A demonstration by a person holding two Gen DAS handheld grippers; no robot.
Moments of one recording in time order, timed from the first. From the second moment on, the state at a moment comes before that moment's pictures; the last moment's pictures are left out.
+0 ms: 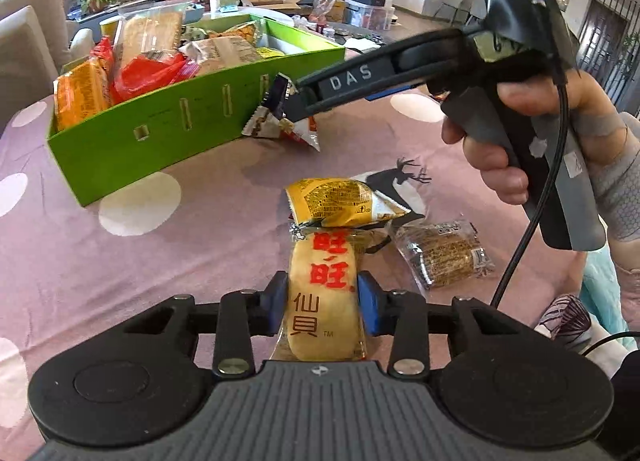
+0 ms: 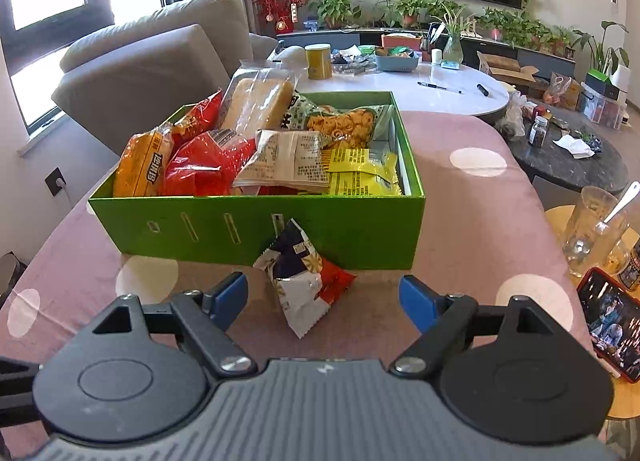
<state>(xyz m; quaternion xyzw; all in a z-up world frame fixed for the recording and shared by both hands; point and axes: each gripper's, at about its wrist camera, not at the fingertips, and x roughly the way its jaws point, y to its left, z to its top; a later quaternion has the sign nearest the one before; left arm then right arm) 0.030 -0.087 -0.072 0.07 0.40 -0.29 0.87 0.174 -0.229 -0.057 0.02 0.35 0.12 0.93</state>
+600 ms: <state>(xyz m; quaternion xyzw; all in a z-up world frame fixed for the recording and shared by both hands) 0.048 -0.033 -0.067 0.02 0.39 -0.16 0.91 0.194 -0.201 -0.078 -0.06 0.35 0.11 0.93</state>
